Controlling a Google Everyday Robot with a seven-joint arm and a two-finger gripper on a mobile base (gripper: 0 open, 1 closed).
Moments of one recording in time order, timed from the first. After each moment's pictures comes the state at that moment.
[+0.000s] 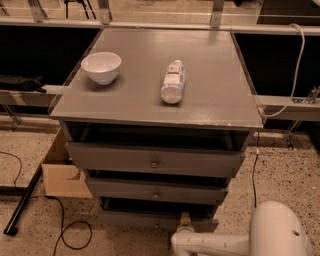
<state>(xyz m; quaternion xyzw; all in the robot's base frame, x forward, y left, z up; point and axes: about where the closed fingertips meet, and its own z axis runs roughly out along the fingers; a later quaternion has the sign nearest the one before) 0.521 -0.138 0.135 -0.65 0.68 -0.28 0.18</state>
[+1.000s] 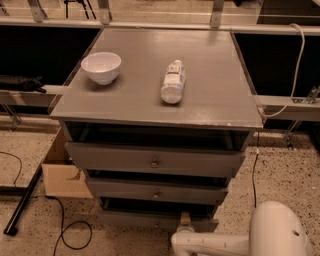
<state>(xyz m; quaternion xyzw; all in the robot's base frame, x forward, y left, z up) 0.521 -0.138 0.135 -0.65 0.68 -0.28 0.18</state>
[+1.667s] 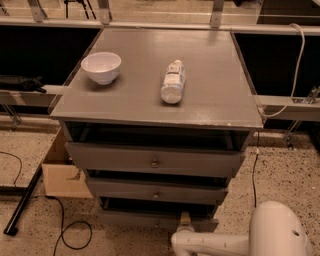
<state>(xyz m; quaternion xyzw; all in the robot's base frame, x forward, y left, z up) 0.521 -0.138 0.135 -0.65 0.68 -0.28 0.18</state>
